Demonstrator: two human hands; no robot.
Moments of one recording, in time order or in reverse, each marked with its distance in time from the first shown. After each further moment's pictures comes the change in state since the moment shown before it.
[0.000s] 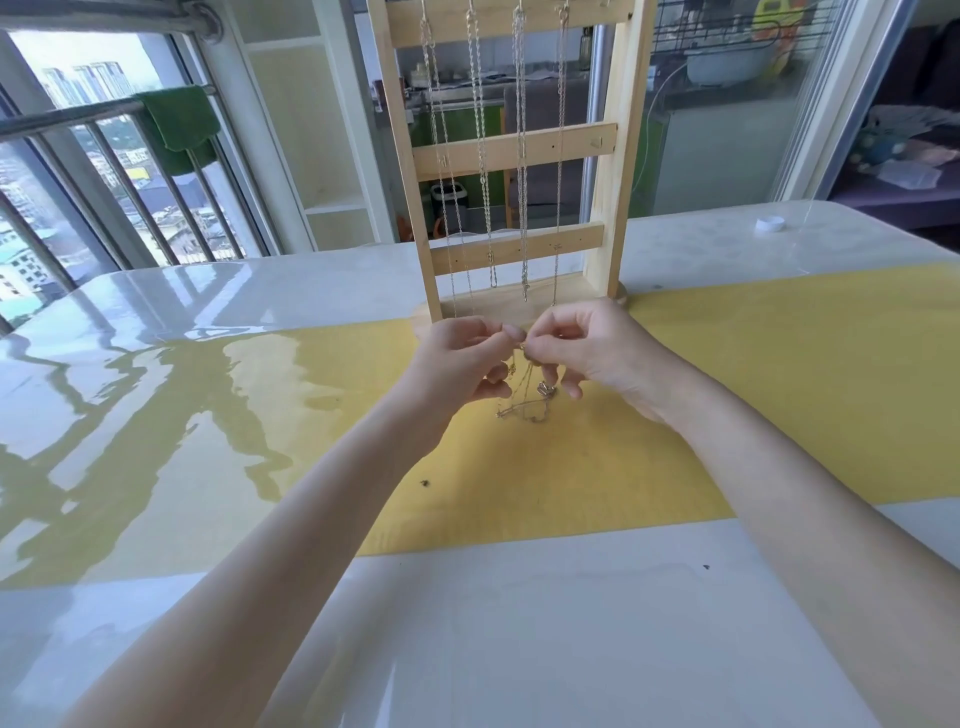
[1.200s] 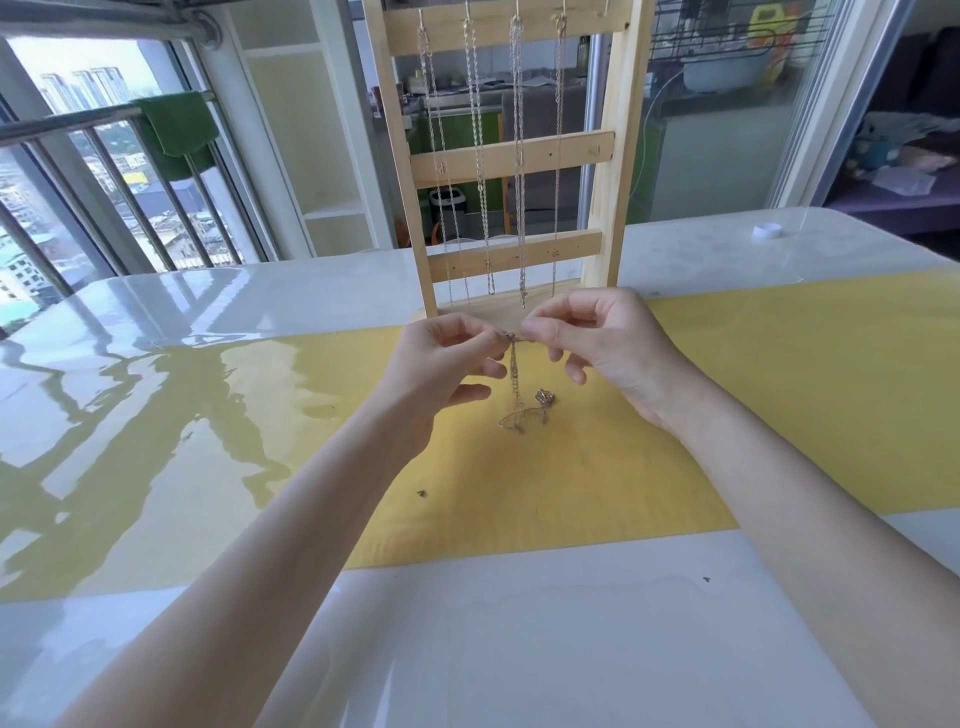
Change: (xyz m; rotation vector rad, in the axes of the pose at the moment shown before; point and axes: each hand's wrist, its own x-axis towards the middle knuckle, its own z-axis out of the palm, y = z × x) left_hand 0.000 0.005 -0.008 -0.001 0.100 -0.011; right_hand 0.003 0.000 -0.004 0.081 0.147 -0.085
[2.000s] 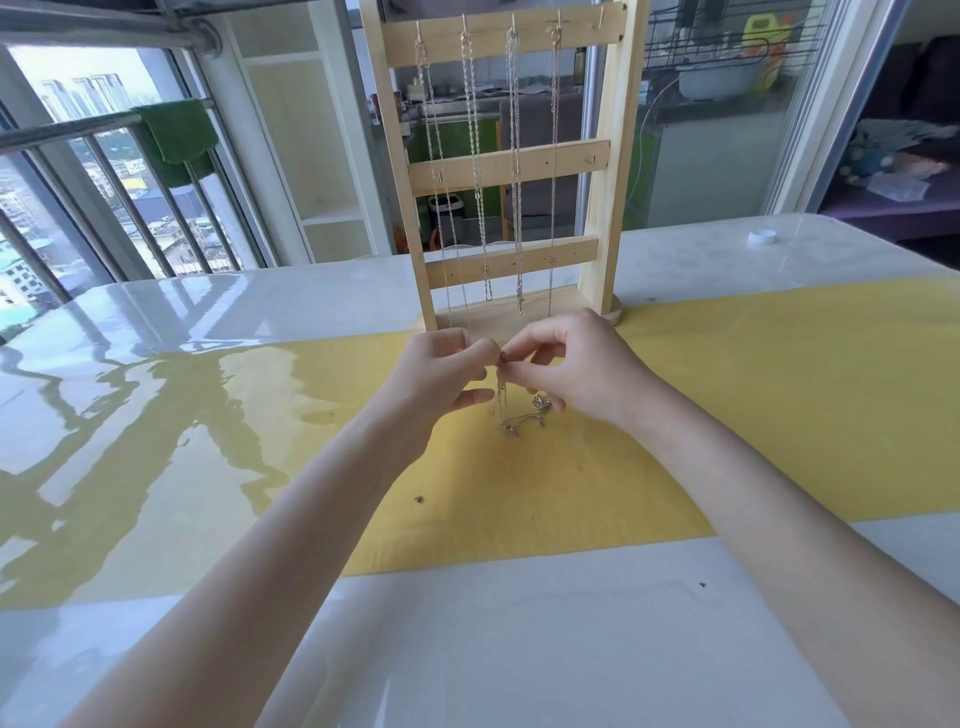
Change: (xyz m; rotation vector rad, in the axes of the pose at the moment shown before) left_hand 0.005 -0.005 0.000 0.050 -0.010 -0.050; right_hand -0.004 -0.005 0.014 -0.360 -0.121 -0.081
